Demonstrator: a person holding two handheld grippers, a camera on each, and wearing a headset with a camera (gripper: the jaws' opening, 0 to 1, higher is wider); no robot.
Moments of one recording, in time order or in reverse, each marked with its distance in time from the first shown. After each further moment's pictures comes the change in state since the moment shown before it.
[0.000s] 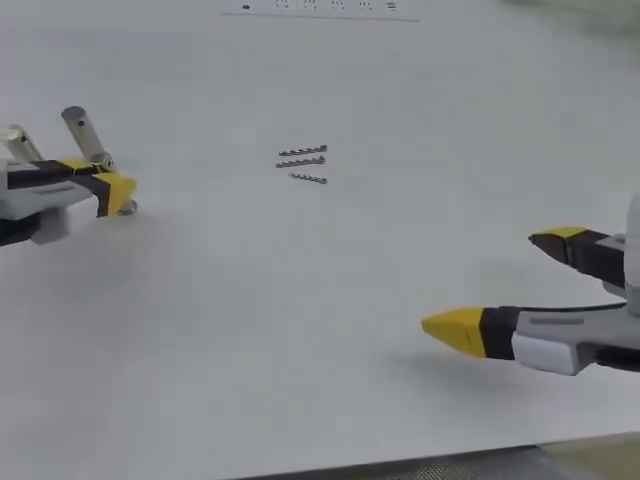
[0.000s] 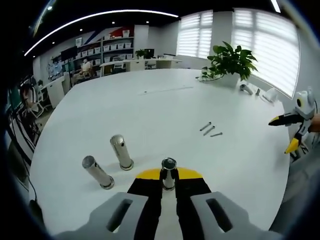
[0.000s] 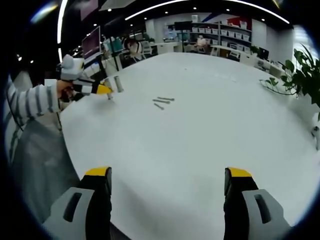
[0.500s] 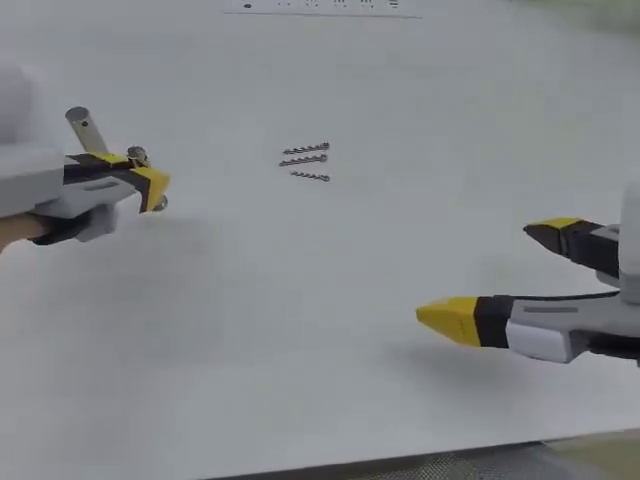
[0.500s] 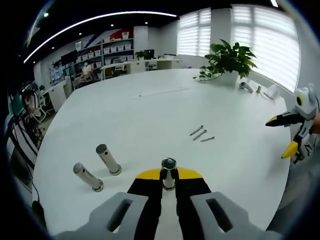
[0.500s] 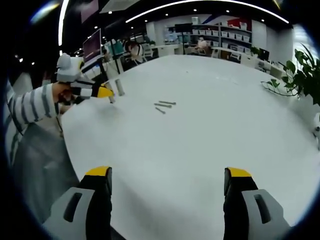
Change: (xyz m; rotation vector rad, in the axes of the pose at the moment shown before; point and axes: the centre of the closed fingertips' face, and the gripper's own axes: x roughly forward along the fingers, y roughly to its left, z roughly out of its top) left arm 0.004 -0.024 0.008 0.032 0.005 0.024; right arm 0.005 0.003 0.009 0.008 -0.028 0.014
